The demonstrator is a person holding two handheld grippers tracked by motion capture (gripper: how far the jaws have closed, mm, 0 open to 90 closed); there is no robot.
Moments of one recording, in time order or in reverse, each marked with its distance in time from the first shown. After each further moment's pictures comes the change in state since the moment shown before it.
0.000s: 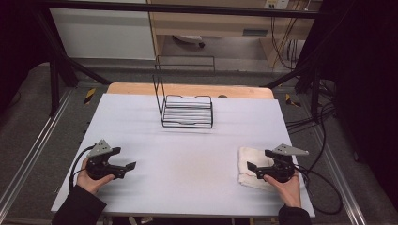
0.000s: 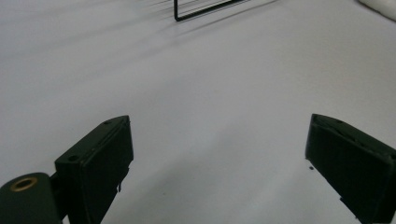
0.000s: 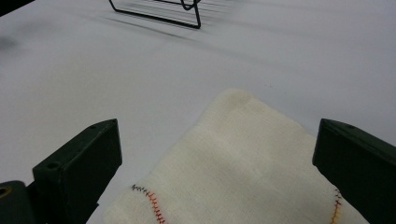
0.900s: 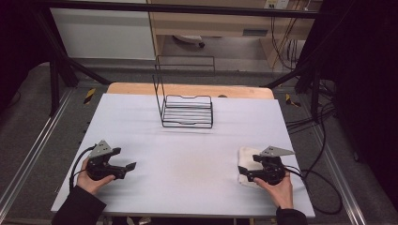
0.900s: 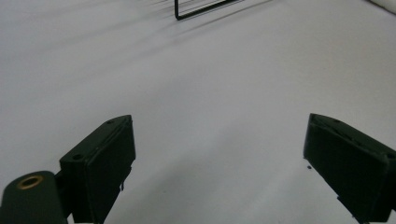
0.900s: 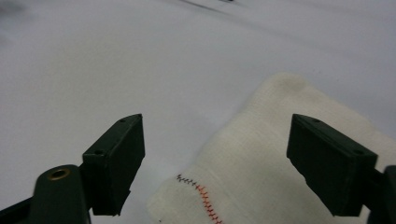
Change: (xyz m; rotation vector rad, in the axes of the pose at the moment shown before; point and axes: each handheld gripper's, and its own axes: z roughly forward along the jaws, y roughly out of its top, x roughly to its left) left arm -0.003 0.000 -0.001 0.008 0.016 0.018; right arm 0.033 0.004 0.013 0.115 0.020 -0.045
